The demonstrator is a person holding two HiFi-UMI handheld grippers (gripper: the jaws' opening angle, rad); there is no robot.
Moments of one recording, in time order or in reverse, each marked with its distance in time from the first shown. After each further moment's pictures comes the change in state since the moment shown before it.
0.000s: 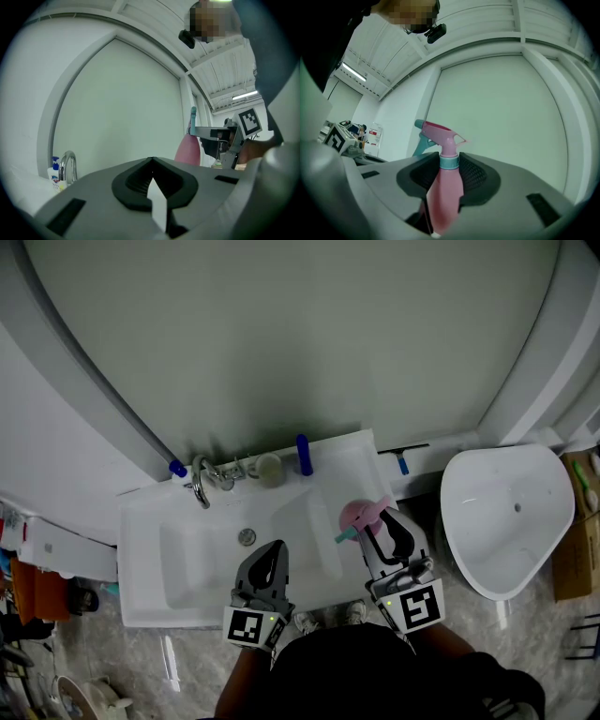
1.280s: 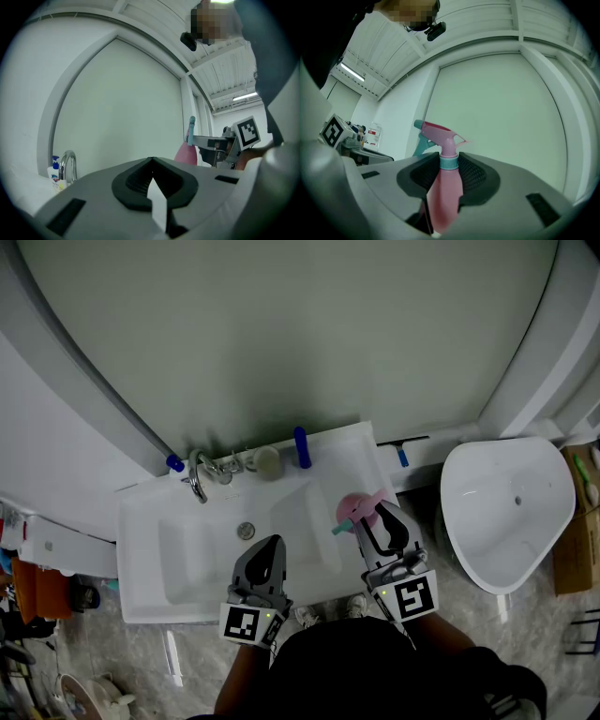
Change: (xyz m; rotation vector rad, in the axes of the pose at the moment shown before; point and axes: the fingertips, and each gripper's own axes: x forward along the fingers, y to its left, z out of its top) left arm -0.002 -0.002 0.001 -0.007 0.000 0.000; right arm -0.005 -0.005 -0.033 0.005 0.053 -0.033
